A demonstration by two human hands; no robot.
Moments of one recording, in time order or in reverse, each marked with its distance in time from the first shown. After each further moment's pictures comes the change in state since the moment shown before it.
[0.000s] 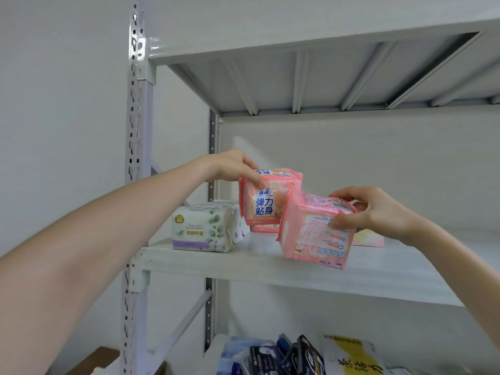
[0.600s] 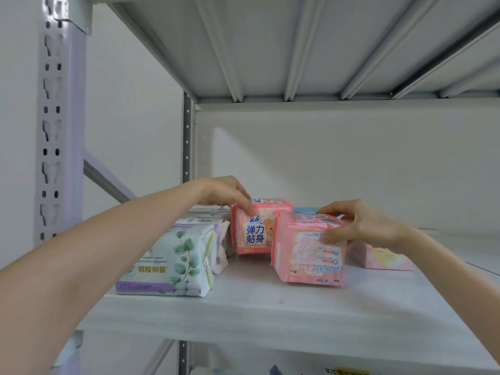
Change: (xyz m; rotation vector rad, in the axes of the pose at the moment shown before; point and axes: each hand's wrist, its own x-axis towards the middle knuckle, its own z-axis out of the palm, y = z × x) left_hand 0.137 -0.096 0.044 0.005 -0.244 -0.058; right_hand 0.115 0.076 0.029 -0.046 -0.072 0.130
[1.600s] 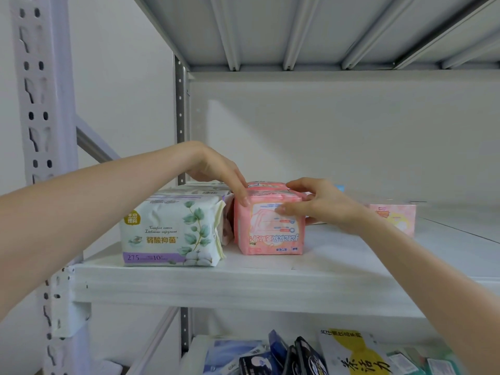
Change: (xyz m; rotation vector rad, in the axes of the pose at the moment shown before) left_hand -0.040 0.006 -0.008 0.292 -0.364 -0.068; right_hand 0.017 -0.025 0.073 0.167 0.049 0.062
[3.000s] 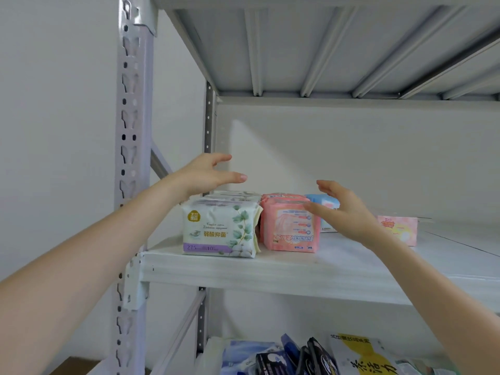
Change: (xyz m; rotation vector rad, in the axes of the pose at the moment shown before) left_hand -0.094 -0.054 0.045 -0.534 0.818 0.157; right_hand -0.043 -0.027 0.017 -0.272 0.298 -0.157
